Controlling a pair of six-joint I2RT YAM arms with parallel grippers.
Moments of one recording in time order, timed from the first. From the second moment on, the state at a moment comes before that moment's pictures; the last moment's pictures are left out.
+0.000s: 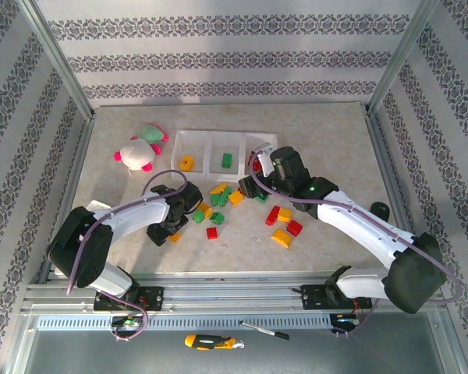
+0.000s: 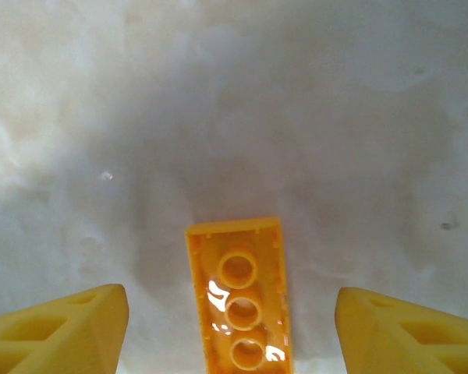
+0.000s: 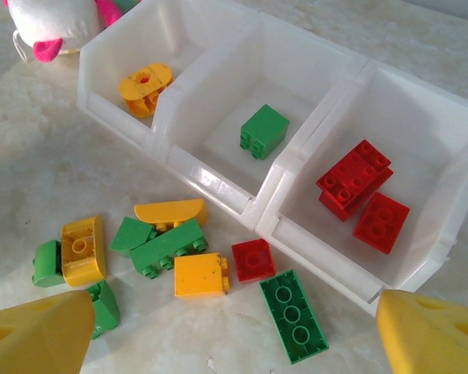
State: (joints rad) left arm -0.58 1.51 0.84 -0.95 -0.26 -1.51; right arm 0.62 1.28 0.96 -0.34 -0.02 0.10
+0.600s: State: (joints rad) left arm -0.56 1.52 0.77 -0.84 -0.20 -1.56; right arm 0.63 1.26 0.95 -0.34 0.00 0.10
